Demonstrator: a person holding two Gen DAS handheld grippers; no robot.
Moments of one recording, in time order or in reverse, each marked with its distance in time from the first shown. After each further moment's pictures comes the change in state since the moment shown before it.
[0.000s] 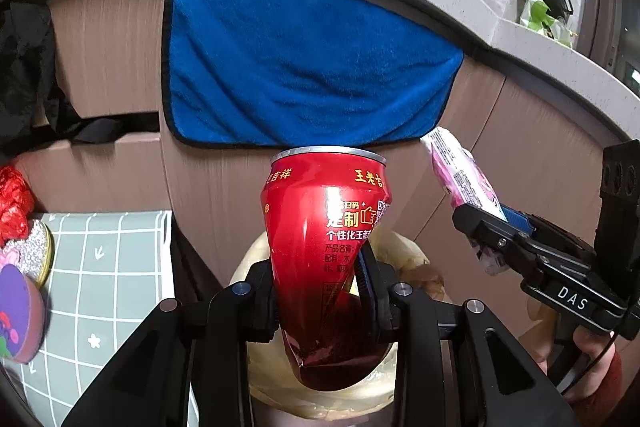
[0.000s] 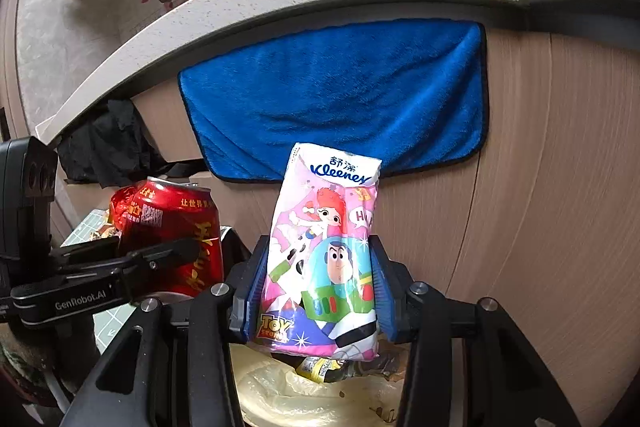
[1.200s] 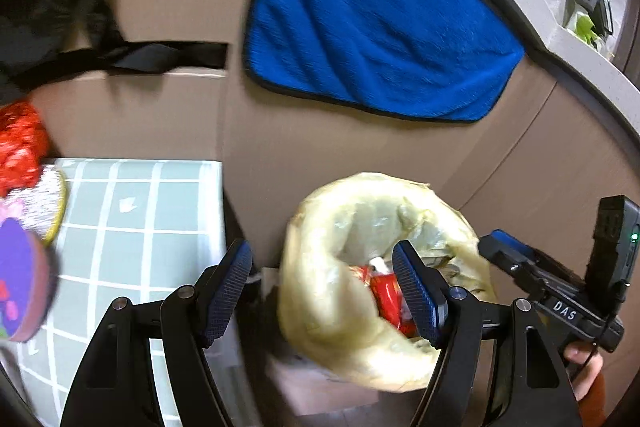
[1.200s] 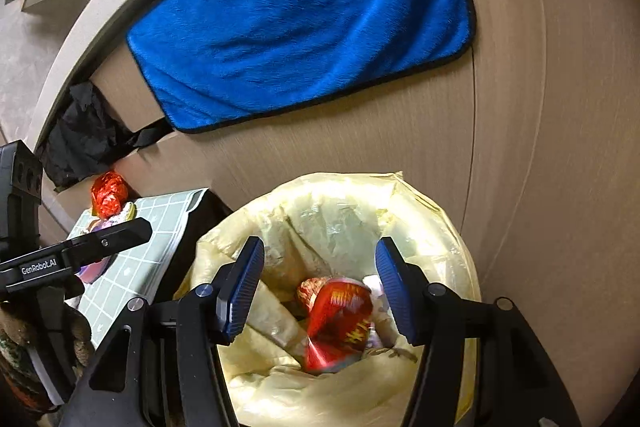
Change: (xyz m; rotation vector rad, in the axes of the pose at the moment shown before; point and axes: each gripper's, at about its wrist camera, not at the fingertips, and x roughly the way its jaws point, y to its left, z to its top) left arm -0.001 0.072 -0.021 -0.115 0.085 0.052; right arm 0.041 -0.012 -0.038 0.121 0.119 -0.026
